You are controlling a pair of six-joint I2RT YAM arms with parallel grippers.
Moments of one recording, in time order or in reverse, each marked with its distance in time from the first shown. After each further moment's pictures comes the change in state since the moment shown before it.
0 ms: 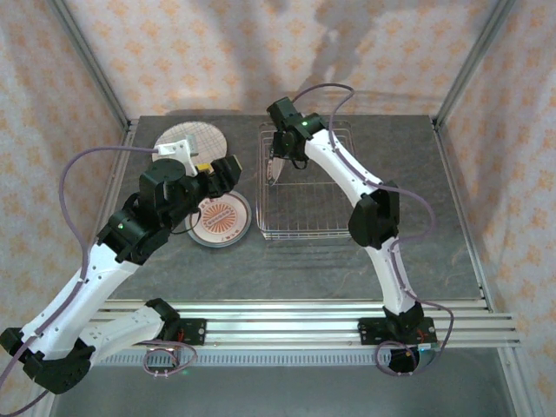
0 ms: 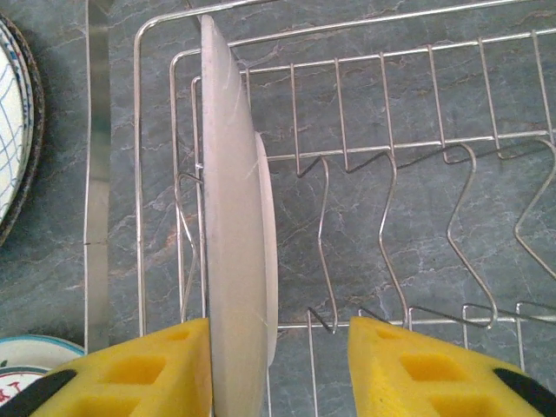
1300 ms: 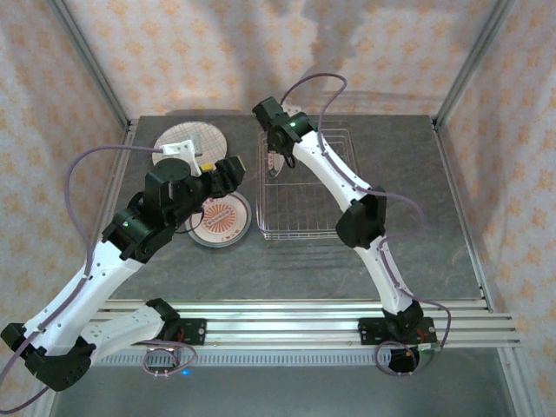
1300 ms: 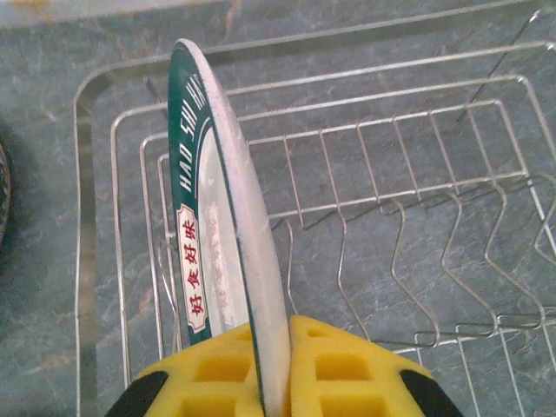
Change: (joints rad) left arm -0.013 0.018 -0.008 0.010 -0.007 0.000; right arm 0.064 0.105 0.247 -0.116 0.286 0.063
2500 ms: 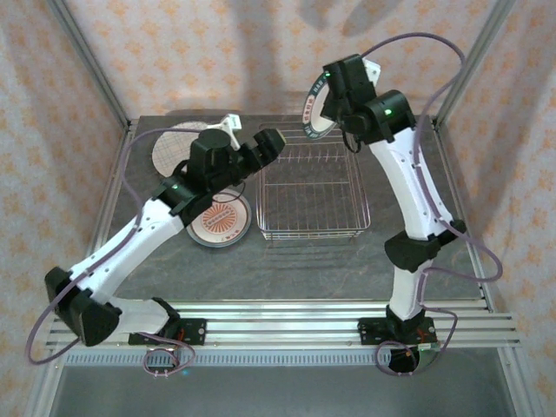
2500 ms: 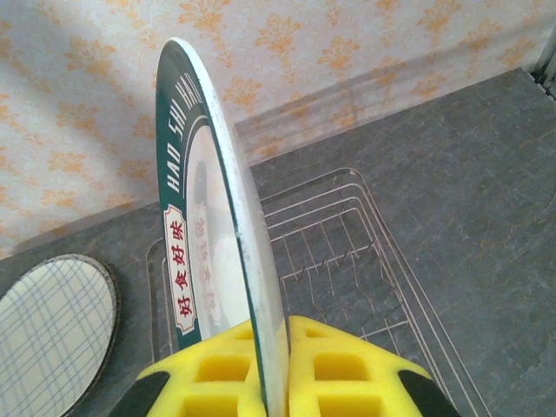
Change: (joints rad) left arm 0.000 0.349 0.128 0.261 0.266 -0.356; right arm -0.114 -0.523 -0.075 -0.132 0.003 0.026
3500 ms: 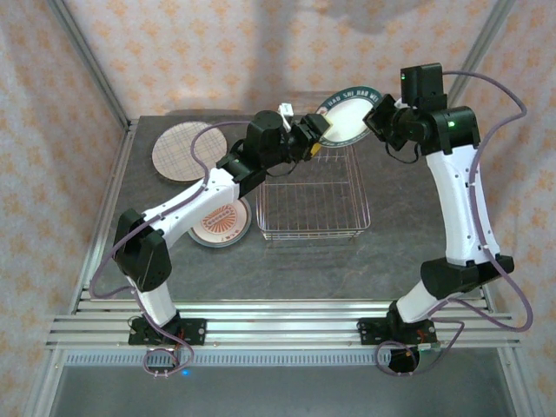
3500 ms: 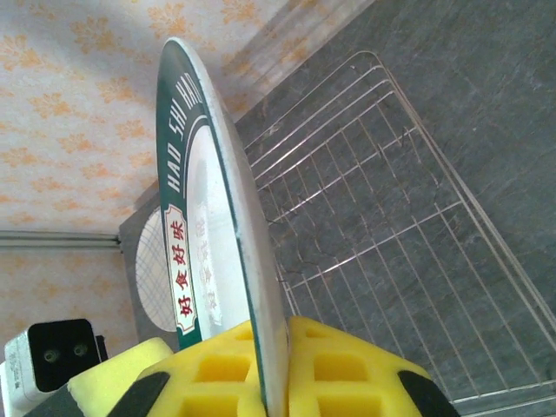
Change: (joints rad) left arm -0.059 0.431 0.264 0.312 0.183 -0.372; right arm -0.323 -0.297 -0.410 0.103 -0.599 0.181
